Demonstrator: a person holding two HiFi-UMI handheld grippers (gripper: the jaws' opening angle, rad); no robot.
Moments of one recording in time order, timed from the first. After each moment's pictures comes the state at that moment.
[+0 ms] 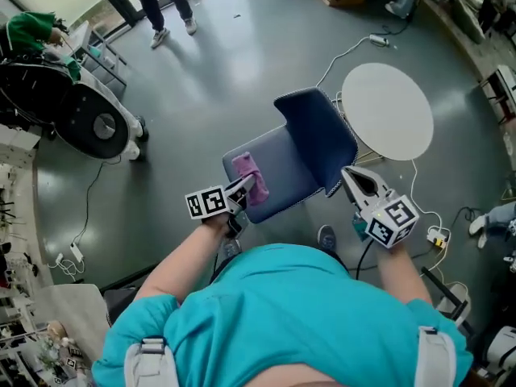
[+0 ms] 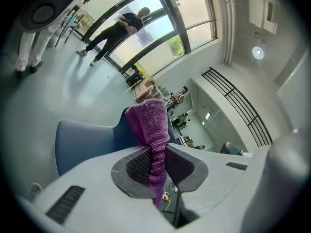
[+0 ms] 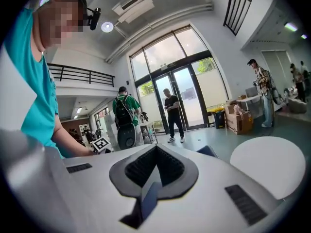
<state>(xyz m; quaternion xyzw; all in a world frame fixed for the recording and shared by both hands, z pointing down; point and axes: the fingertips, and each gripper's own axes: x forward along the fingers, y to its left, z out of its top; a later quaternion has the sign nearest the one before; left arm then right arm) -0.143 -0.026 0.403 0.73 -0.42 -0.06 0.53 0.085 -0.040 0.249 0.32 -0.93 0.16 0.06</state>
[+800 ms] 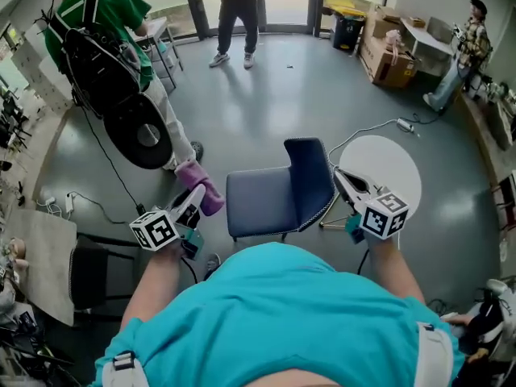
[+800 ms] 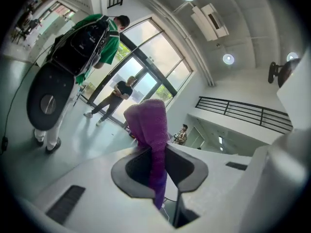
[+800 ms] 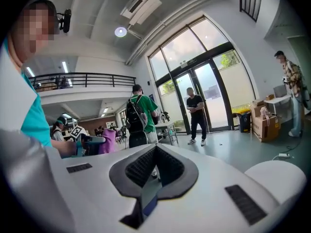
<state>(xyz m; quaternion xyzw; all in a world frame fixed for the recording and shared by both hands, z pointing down) -0.148 0.085 0.145 0.71 -0.62 -0.18 0.28 0.134 -0.091 0.127 0.17 -0.97 0.14 0.07</state>
